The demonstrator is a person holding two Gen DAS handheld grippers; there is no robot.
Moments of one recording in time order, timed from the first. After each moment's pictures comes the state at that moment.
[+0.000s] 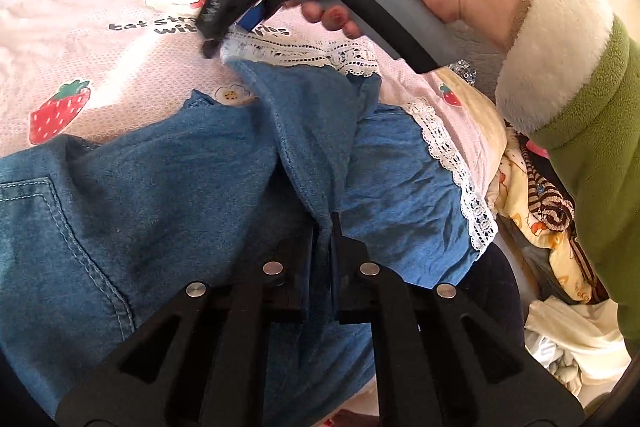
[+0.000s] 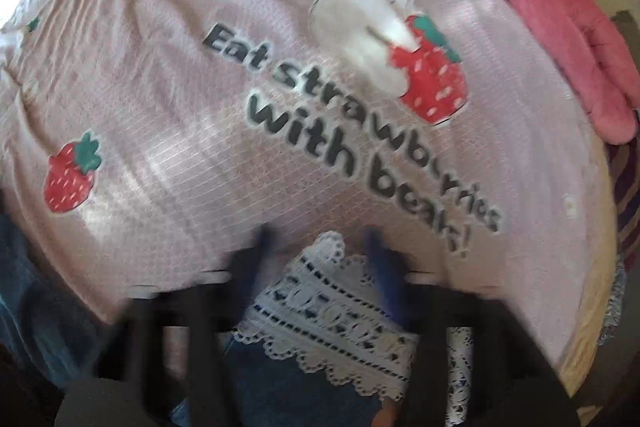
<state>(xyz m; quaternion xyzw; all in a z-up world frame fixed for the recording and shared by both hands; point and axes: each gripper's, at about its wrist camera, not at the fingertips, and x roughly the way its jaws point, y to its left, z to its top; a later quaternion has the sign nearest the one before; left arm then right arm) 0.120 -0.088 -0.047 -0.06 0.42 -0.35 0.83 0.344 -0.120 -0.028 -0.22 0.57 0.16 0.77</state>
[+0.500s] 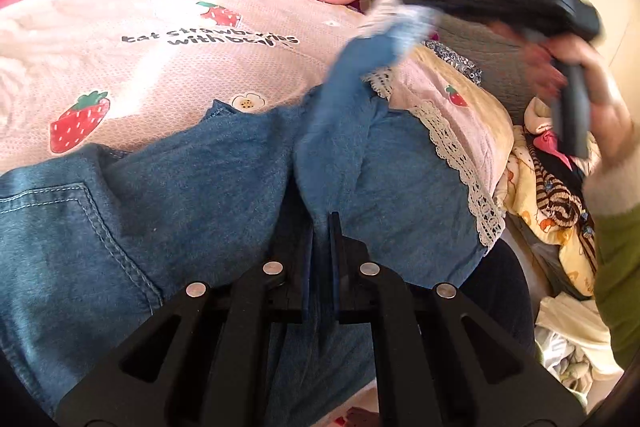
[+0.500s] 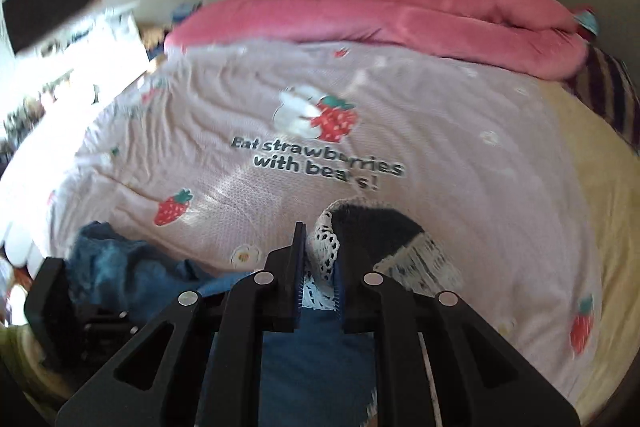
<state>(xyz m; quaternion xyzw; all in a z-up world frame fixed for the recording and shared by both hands) 0.114 -0.078 -0.040 -0.04 0.41 -0.34 0.85 0.174 -0.292 0.093 0.03 0.40 0.16 0.90</state>
